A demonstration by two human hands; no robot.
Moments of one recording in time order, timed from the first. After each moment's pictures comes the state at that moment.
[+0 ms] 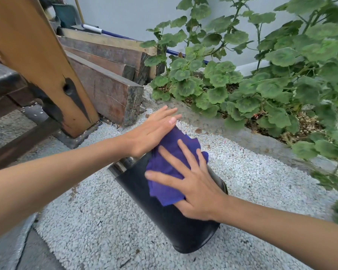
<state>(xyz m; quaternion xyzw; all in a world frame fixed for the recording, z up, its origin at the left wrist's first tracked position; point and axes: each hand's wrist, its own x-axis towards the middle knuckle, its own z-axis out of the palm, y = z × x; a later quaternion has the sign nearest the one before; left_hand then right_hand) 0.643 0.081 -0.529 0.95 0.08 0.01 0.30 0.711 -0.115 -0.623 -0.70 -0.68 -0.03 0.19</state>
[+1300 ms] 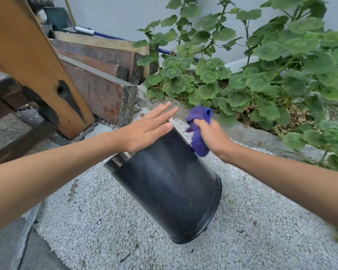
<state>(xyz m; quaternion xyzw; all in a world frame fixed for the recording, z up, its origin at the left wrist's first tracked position) 0.647 0.084 -0.528 0.96 0.05 -0.04 0.27 0.800 -0.083 -0.585 -0.75 -0.25 0.25 0.57</state>
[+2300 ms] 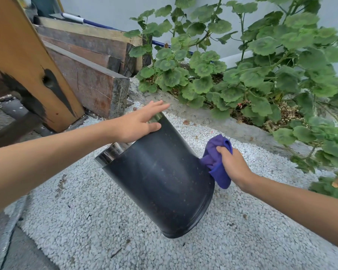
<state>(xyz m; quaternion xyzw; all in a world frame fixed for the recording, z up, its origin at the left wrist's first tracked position) 0.655 0.087 -0.530 0.94 0.10 -0.07 0.33 0.799 -0.174 -0.647 -0.83 -0.10 0.25 0.49</state>
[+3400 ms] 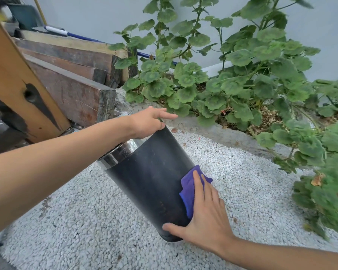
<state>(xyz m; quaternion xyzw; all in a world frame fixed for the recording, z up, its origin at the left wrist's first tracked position) 0.720 0.066 -0.524 0.91 0.15 -0.07 0.39 0.675 -0.205 -0.653 -0.92 -0.33 0.13 0.17</state>
